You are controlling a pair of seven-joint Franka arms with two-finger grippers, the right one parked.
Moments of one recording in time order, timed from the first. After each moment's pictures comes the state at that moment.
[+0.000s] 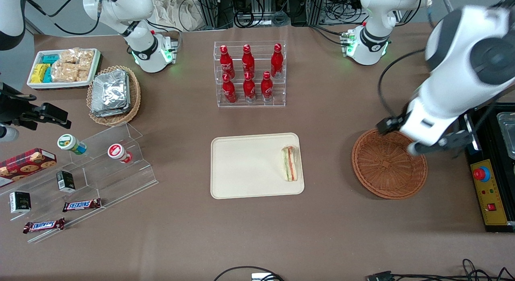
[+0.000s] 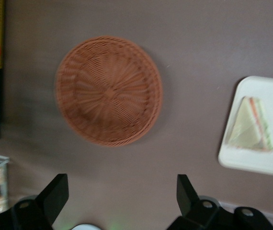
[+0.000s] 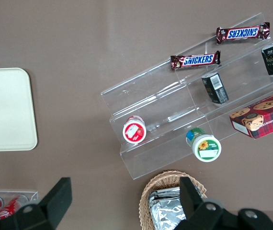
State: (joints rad) arm 0.02 0.18 -0.29 -1.42 0.12 1.44 -0.44
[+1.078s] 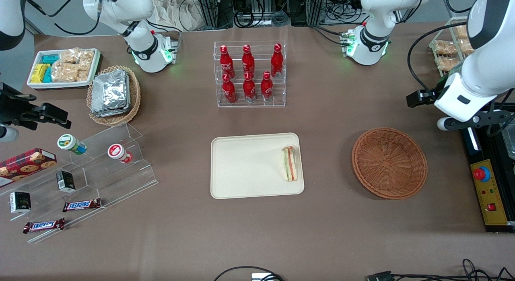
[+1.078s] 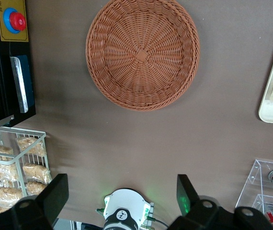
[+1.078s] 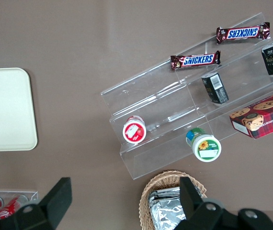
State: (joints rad) arm 0.10 0.11 -0.30 -1.46 0.12 1.29 -0.27
